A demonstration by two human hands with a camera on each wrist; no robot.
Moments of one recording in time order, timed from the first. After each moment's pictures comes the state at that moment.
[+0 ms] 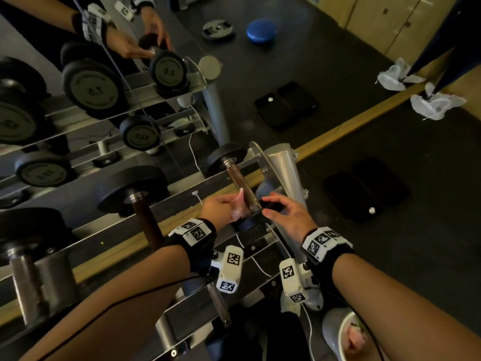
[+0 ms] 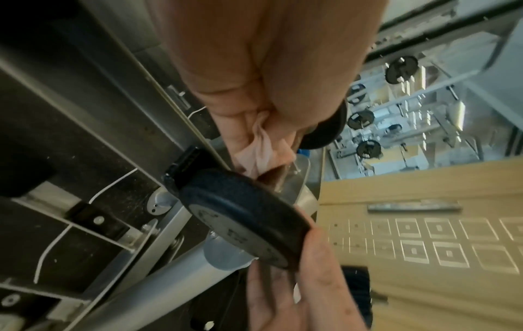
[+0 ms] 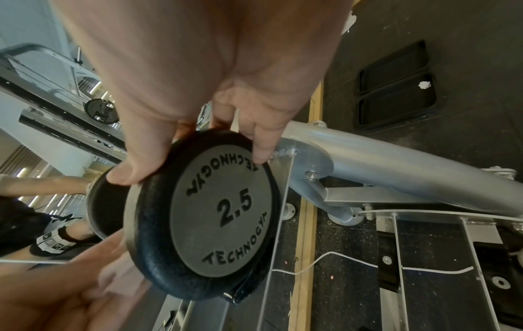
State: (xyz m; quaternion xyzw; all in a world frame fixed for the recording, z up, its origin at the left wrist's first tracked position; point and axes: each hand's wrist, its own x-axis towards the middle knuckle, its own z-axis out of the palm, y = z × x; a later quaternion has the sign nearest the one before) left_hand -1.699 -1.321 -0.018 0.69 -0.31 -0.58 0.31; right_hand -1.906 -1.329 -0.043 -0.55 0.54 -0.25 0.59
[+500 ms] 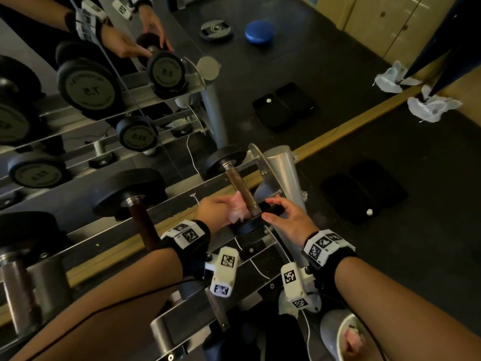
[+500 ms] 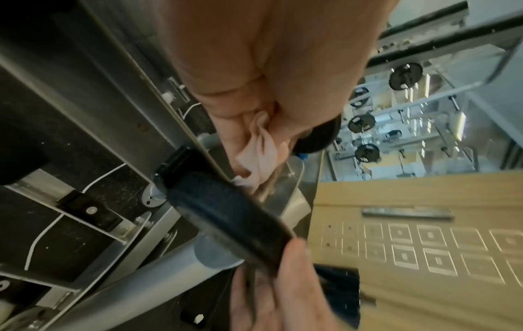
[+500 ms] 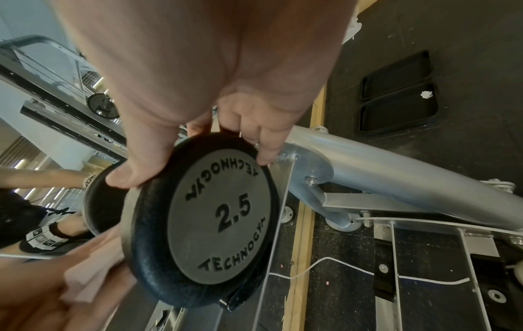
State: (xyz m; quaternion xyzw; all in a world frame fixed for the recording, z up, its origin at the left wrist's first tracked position) left_hand -1.695 -1.330 -0.024 0.68 -0.24 -0.60 0.35; right_hand -1.907 -1.331 -0.043 -0.53 0.56 -0.21 0.60
